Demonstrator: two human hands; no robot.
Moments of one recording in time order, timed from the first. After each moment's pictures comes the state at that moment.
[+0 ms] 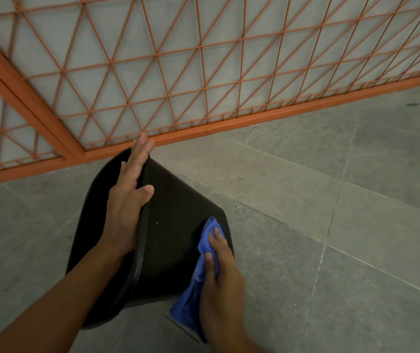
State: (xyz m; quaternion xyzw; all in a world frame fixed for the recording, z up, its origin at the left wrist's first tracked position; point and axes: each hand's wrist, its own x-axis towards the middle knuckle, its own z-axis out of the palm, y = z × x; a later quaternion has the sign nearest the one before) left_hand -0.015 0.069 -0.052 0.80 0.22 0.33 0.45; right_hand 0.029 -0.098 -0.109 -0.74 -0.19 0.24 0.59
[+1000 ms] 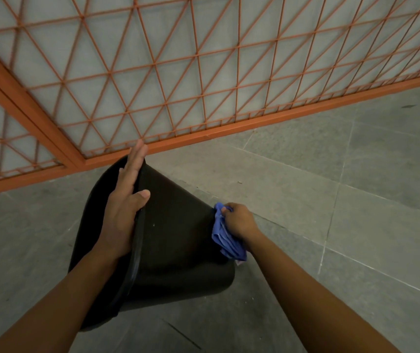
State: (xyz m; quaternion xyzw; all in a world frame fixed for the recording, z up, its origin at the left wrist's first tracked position) left_hand -0.015 0.071 -0.043 0.80 0.23 0.31 0.45; right_hand 0.163 -0.031 -0.157 -0.81 -0.23 0.38 0.38
